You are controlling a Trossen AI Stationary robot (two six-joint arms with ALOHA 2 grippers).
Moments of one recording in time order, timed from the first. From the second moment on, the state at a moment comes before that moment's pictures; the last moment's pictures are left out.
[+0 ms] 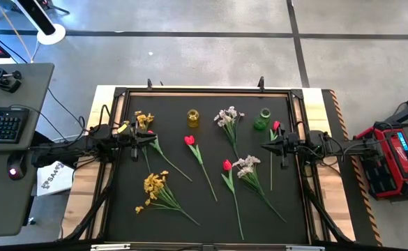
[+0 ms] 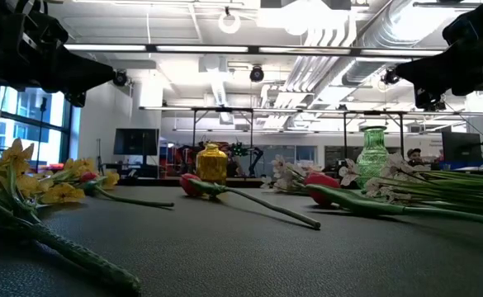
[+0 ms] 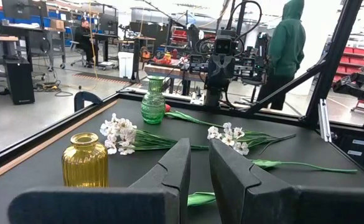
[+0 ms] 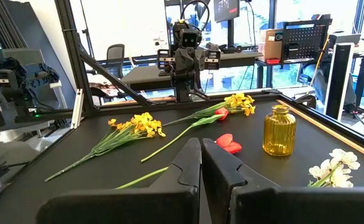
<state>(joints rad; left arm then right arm) 0.15 0.01 0.01 0.01 0.00 -0.10 0.04 0.01 0.01 0.02 0.05 0.07</state>
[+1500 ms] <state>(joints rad) 0.15 0.01 0.01 0.02 -0.02 -0.05 0.25 0.55 0.29 0.10 0.14 0.55</state>
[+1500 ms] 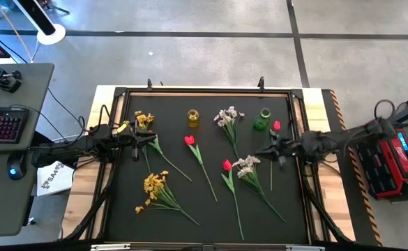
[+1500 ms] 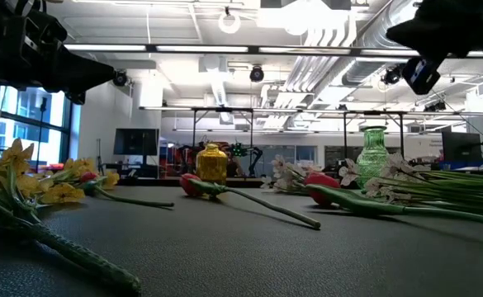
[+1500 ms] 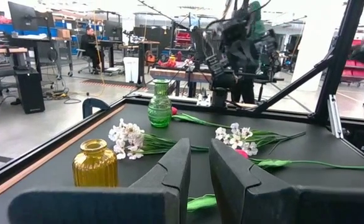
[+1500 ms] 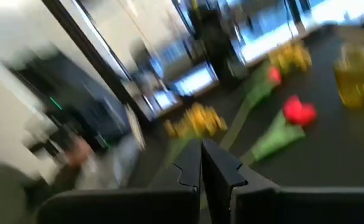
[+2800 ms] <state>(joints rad) 0.15 0.01 0.01 0.02 -0.01 -0.10 0.62 1.63 0.91 -0.76 -0.21 1.46</state>
